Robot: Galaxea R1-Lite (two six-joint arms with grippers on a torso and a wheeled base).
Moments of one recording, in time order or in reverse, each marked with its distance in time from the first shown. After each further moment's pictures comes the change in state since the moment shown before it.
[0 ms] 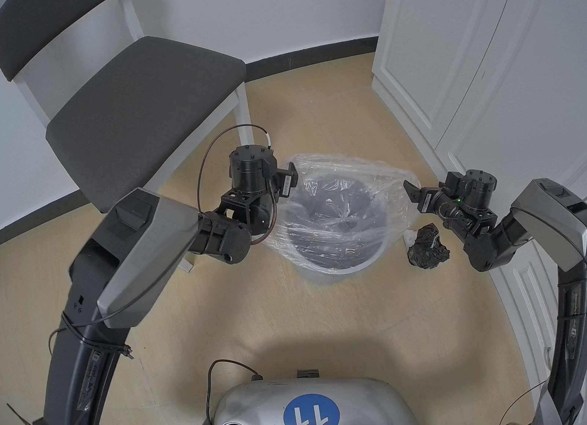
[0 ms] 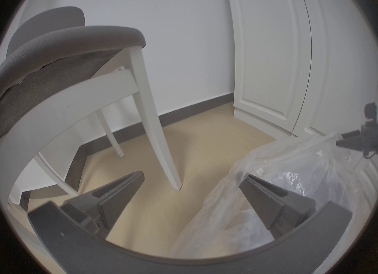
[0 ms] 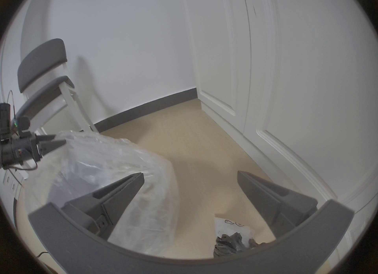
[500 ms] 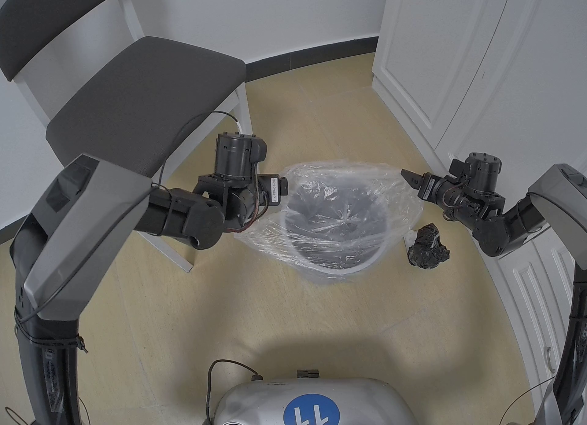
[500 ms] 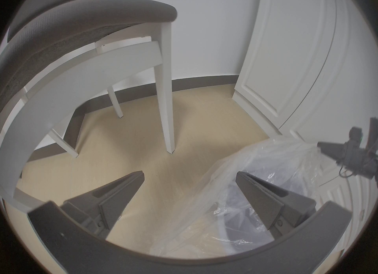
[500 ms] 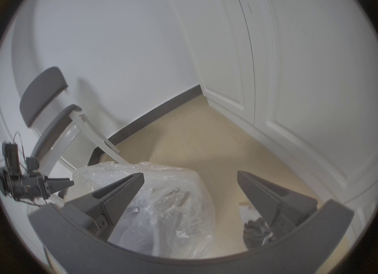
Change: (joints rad) left arm -0.004 -0.263 0.244 0.345 -0.068 -0.330; right arm 0.021 -0.127 0.000 0.202 0.060 0.210
